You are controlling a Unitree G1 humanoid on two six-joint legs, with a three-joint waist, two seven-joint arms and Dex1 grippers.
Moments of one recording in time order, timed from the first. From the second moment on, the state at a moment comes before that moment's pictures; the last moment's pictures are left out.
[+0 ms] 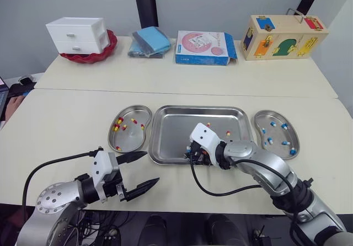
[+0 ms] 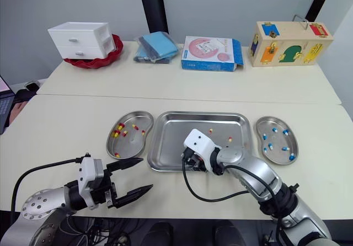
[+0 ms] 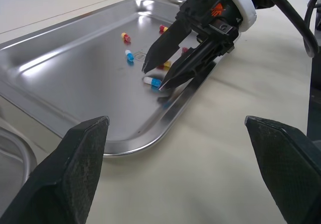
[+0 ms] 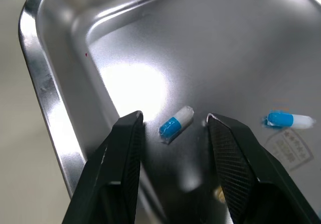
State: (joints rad) left arm 0.28 0.67 0.18 -0.42 -0.52 0.17 -1.01; right arm -0.54 -0.43 0.54 -0.40 0.26 1.06 0.45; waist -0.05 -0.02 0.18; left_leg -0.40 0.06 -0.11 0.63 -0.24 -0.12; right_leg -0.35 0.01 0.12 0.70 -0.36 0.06
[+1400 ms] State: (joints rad) left arm 0.15 0.62 0.11 -0.31 -0.54 0.03 -1.19; right arm -0.06 -0.60 -0.16 -0.73 0.39 0.90 0.63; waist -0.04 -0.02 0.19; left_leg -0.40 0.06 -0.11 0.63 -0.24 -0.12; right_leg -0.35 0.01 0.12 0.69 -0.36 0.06
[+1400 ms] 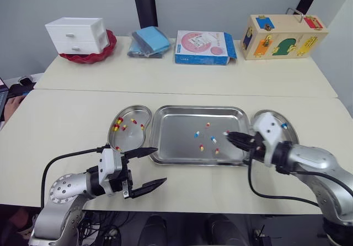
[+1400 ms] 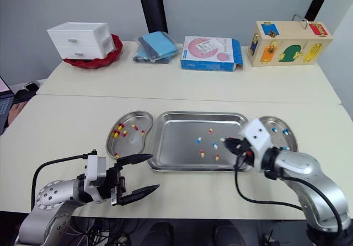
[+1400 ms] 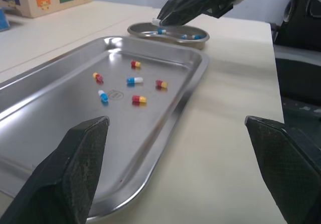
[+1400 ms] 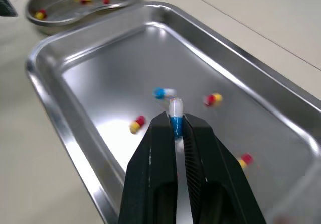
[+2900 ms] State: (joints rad) left arm 0.28 0.60 0.27 -0.43 -0.54 0.23 -0.81; right arm 0.22 -0.66 -0.44 -0.50 0.37 0.52 0.62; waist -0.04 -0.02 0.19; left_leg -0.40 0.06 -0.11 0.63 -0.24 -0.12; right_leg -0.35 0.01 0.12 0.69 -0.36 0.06
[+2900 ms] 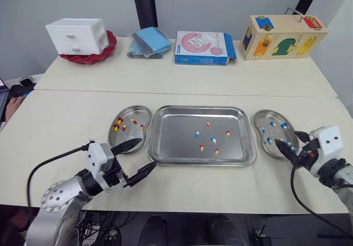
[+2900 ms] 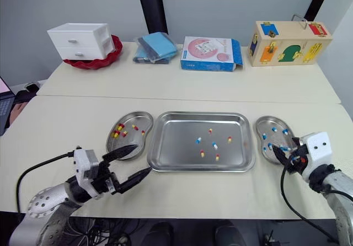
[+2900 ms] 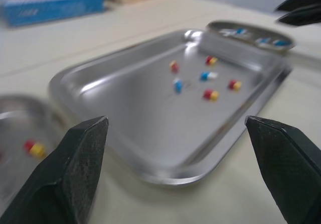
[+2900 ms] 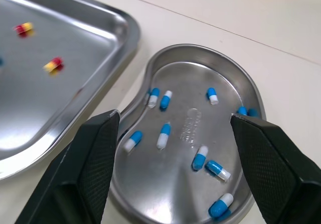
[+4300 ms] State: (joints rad) left arm 0.59 0.67 0.58 -0.53 -0.57 0.38 -0.87; right arm 0.53 -0.68 -0.40 -0.63 0.42 0.26 1.02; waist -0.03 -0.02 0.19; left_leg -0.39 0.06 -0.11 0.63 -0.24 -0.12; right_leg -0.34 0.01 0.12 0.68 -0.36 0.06
